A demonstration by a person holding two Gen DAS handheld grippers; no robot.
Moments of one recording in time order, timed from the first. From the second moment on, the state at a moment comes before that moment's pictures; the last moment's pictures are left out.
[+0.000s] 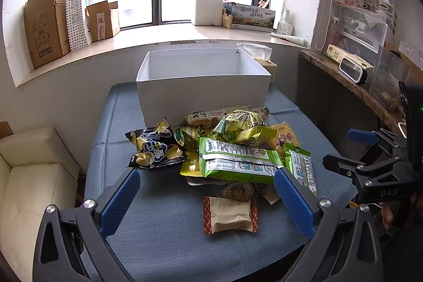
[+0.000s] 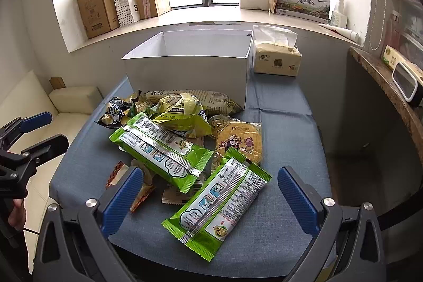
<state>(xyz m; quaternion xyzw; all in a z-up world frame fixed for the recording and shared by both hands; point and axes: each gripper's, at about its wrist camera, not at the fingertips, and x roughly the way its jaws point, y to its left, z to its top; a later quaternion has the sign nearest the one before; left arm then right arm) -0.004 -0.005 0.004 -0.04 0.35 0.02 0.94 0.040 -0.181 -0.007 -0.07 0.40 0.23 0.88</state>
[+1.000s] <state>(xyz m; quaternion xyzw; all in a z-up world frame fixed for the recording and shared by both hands) -0.007 -0.010 0.005 -0.03 0.34 0.02 0.94 0.041 -0.183 -0.009 -0.06 0.41 0.23 0.88</state>
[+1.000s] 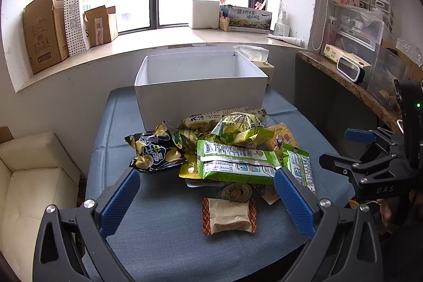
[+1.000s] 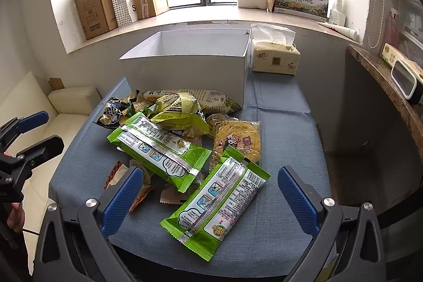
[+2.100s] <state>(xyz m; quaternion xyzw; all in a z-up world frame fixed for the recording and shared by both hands) -0.002 -0.017 -0.013 0.00 0.36 0.02 0.93 0.078 -0.175 -0.113 -0.05 0.54 0.16 0.83</state>
